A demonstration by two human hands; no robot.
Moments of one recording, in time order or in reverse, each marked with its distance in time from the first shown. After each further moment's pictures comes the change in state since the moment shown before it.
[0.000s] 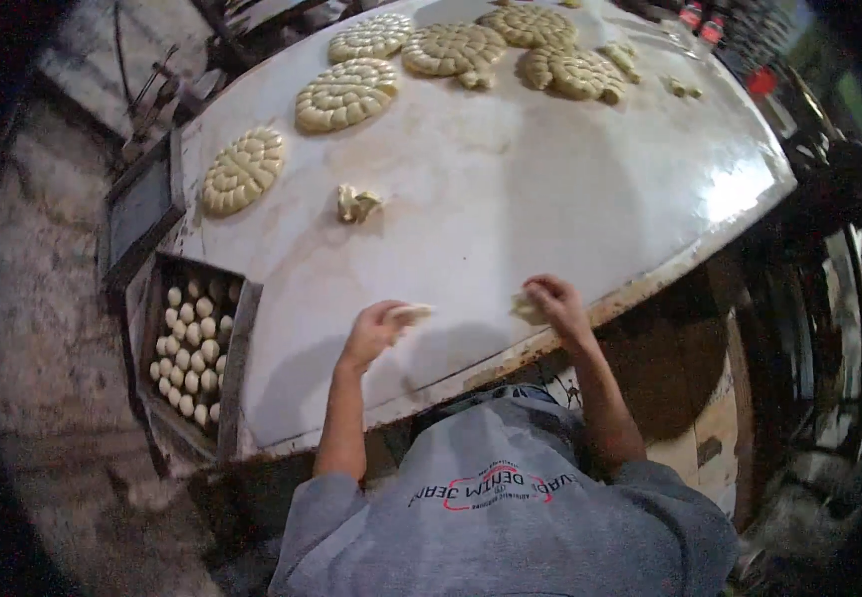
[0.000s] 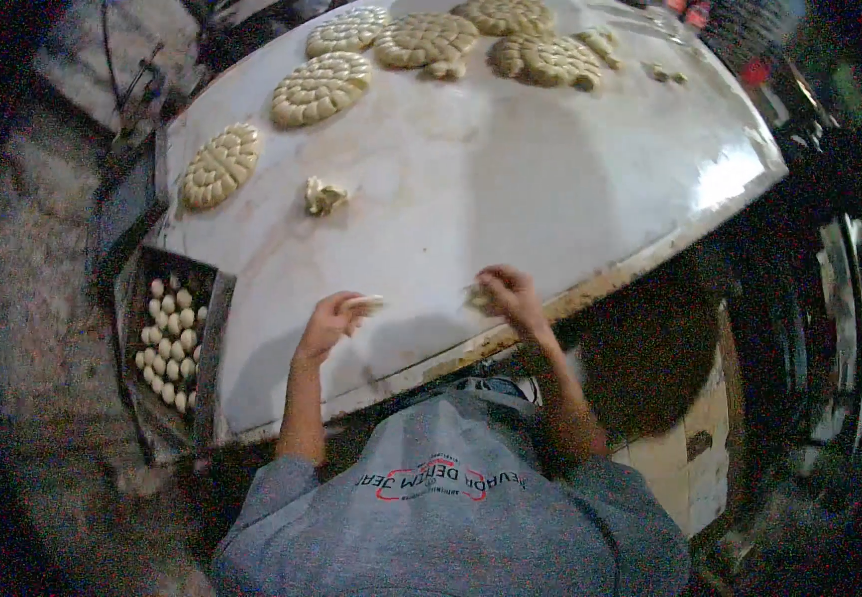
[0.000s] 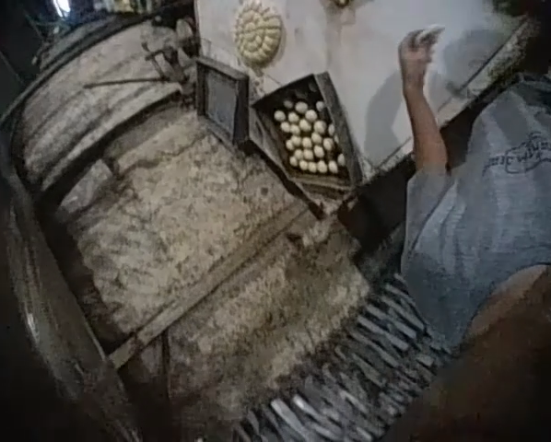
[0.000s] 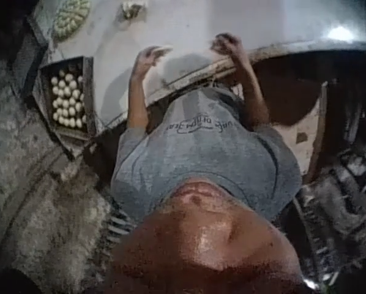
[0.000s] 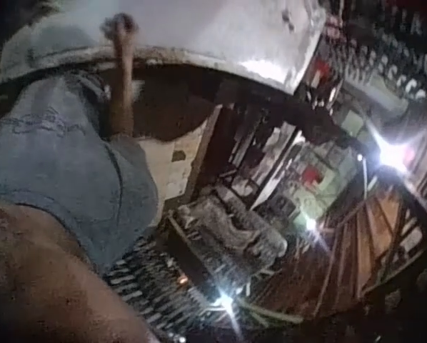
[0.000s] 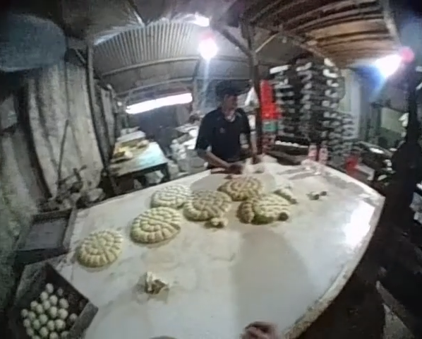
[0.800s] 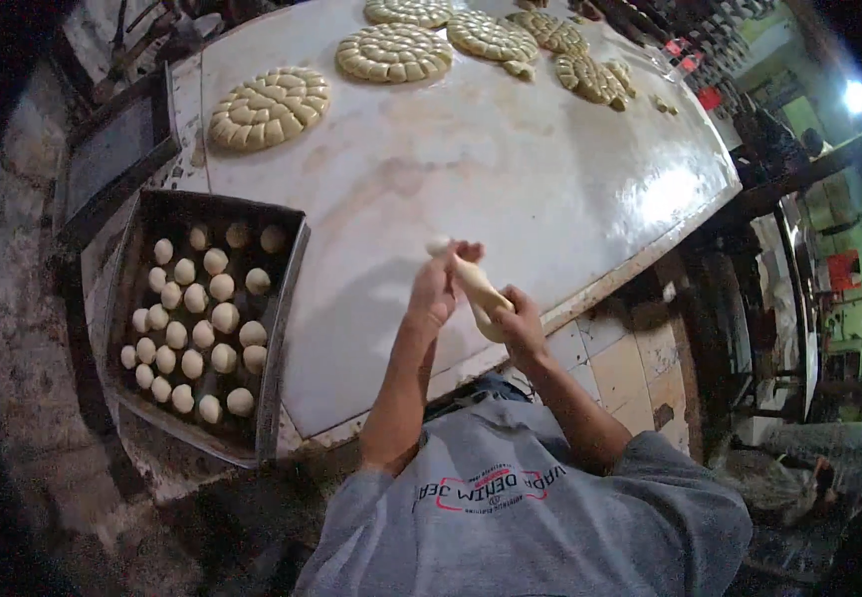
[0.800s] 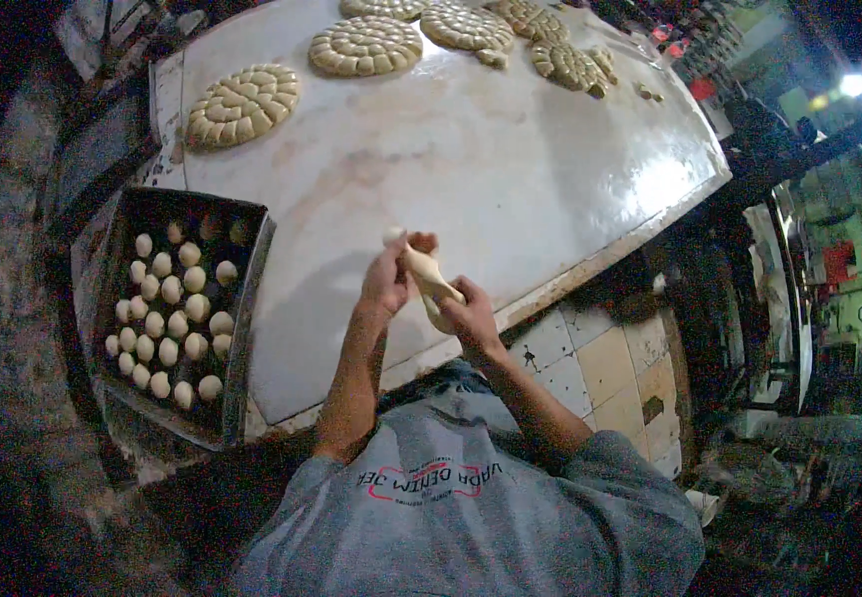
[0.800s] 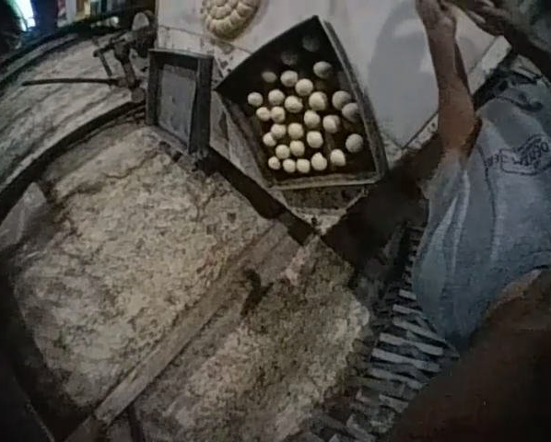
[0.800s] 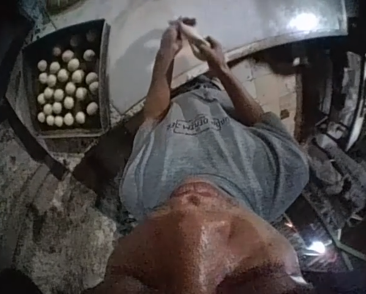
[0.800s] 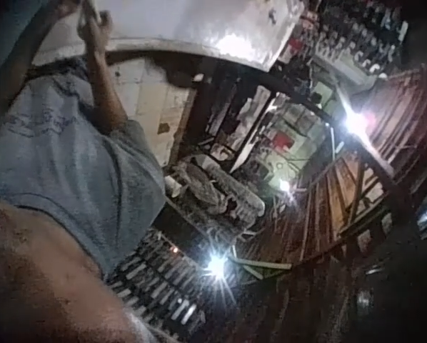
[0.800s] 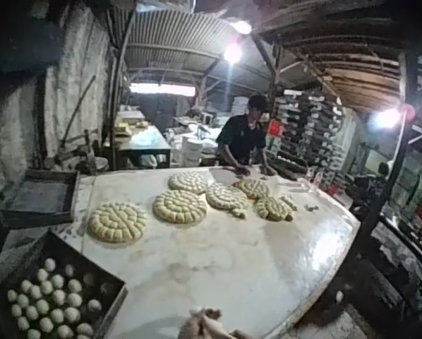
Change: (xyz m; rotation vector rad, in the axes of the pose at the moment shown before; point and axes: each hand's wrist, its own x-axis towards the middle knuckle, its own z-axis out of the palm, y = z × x) left_hand 0.003 -0.036 -0.058 -1.130 -0.281 -0.056; right_hand -0.064 0.045 0.250 -0.050 0.196 -0.062
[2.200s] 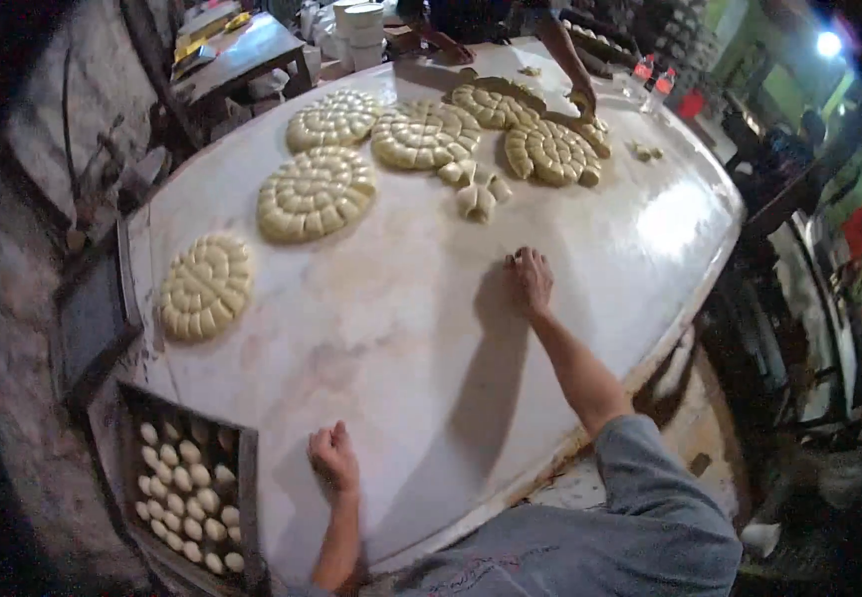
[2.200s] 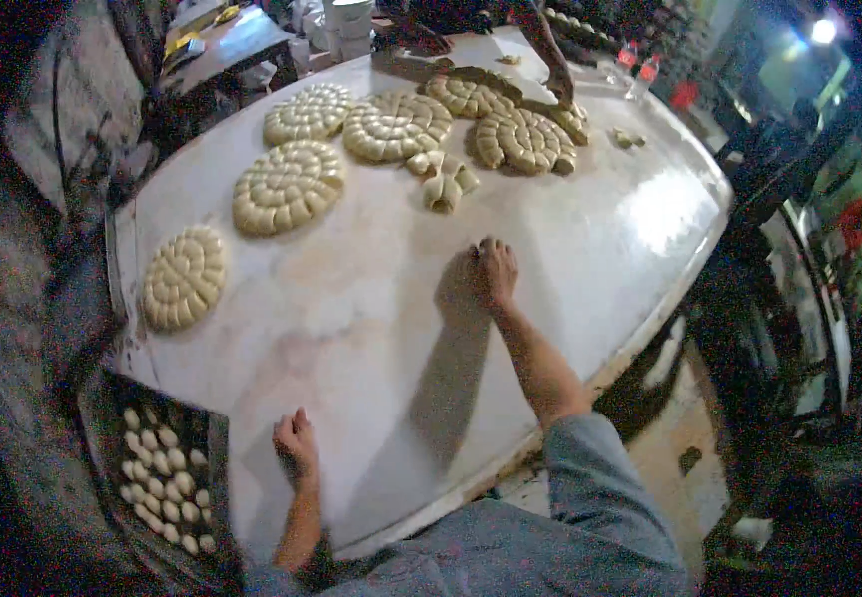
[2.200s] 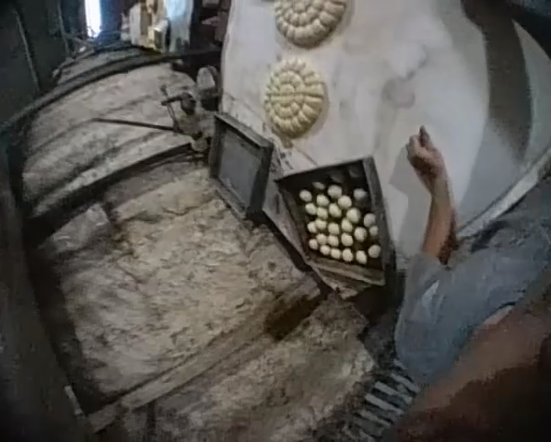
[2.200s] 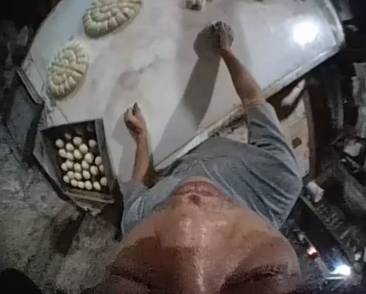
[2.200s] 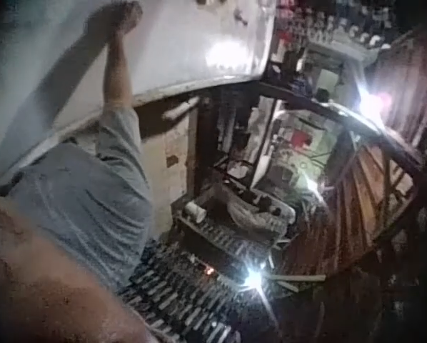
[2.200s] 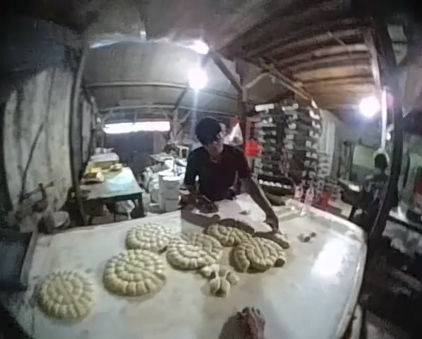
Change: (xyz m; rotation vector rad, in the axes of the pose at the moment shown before) left_hand 0.045 0.039 -0.016 1.865 0.853 0.508; right_hand 0.392 -0.032 -0.221 -1.058 0.738 -0.675
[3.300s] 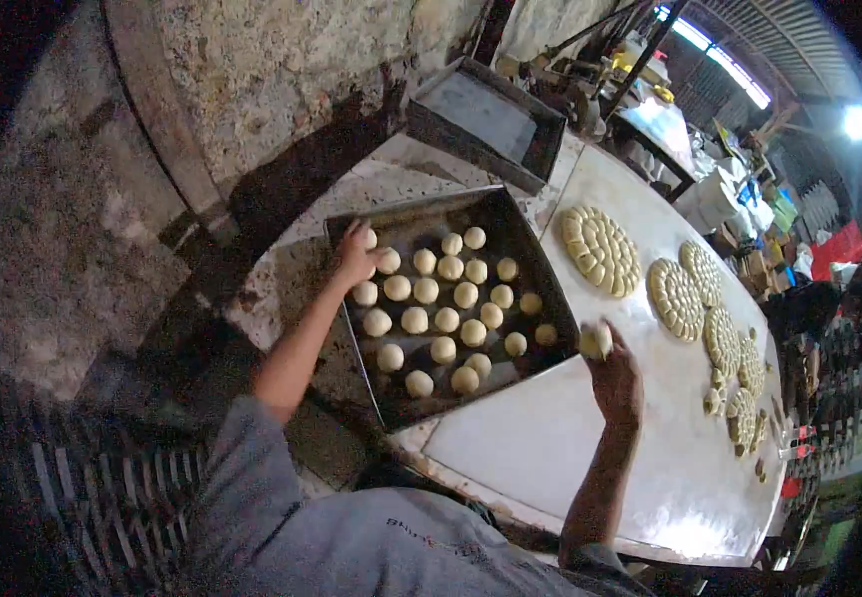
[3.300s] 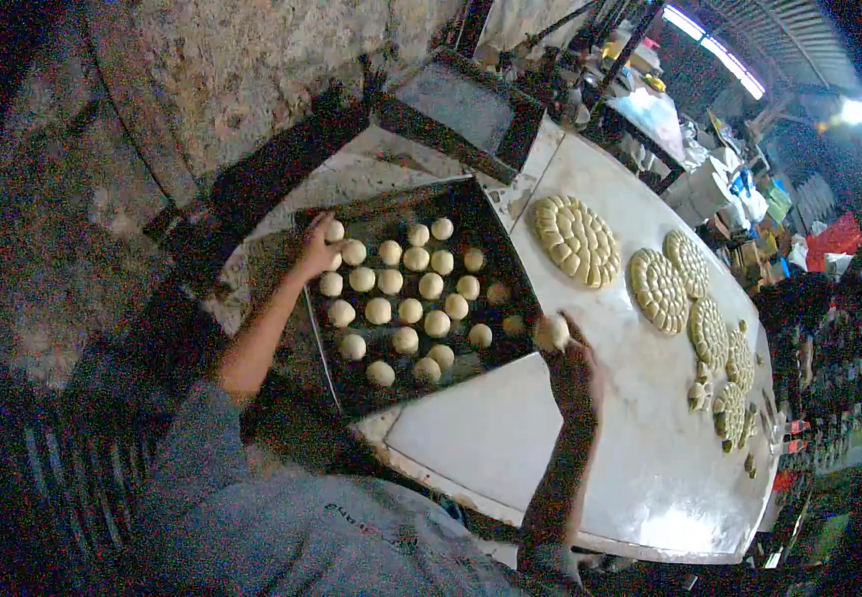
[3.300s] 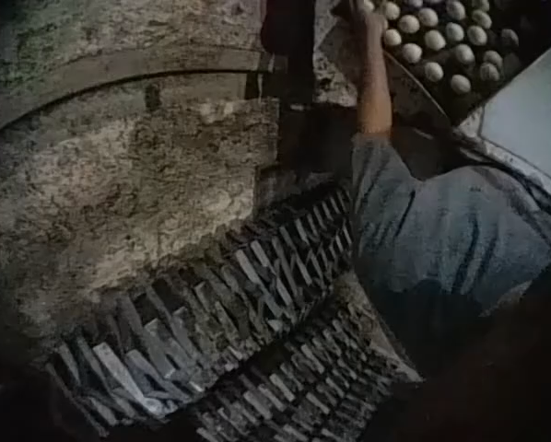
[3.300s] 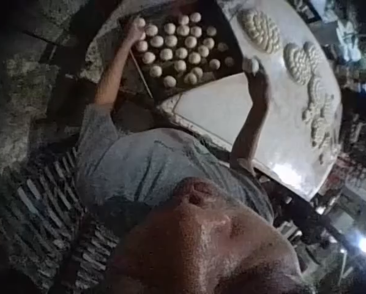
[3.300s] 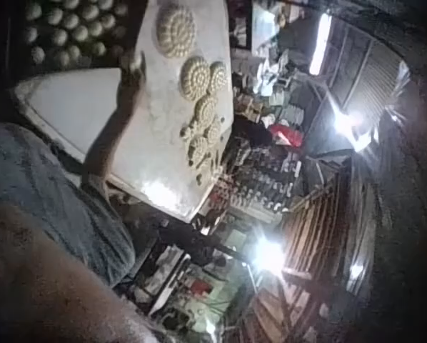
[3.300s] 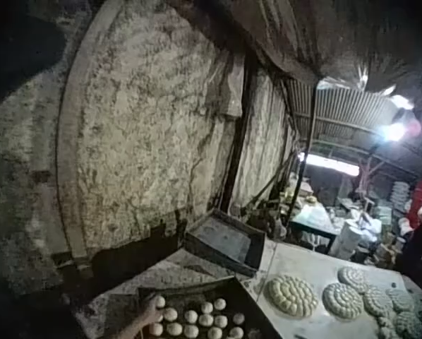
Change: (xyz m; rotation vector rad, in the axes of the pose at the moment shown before) left_hand -0.032 -0.451 -0.343 0.031 0.561 -0.295; right_hand -0.226 -0.519 -0.173 1.143 -1.196 -0.279
